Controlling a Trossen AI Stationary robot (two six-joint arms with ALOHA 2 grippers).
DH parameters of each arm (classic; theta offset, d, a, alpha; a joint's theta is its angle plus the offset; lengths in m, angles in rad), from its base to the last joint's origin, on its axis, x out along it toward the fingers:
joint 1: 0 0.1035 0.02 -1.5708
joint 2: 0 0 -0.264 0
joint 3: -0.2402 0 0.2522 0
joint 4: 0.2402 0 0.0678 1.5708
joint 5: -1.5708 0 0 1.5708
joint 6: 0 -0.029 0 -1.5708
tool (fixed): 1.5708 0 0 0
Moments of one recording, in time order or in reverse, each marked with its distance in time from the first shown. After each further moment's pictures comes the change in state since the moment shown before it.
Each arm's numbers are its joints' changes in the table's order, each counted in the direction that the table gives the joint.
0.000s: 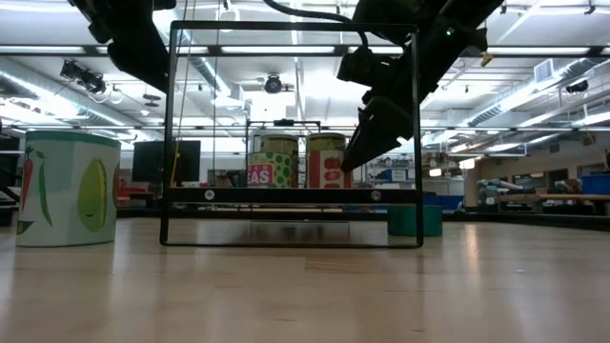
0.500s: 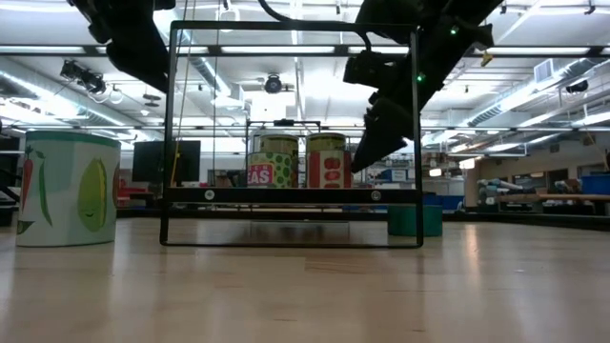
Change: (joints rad) left arm -0.006 0.000 0.000 0.005 0.013 0.021; right arm 0.002 -0.017 0.001 0.074 -0.049 -0.069
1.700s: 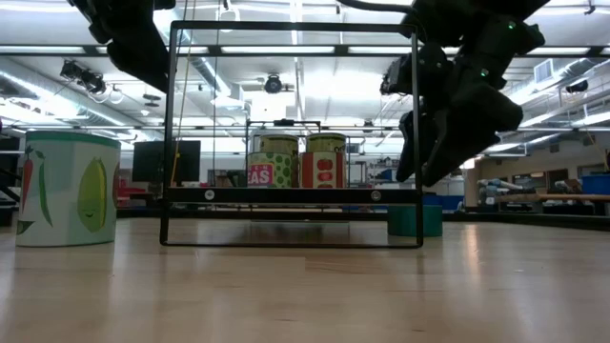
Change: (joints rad) left arm 0.001 0.000 0.000 -0.002 0.006 -0.009; right arm 0.055 -0.155 0.181 0.058 0.301 0.024
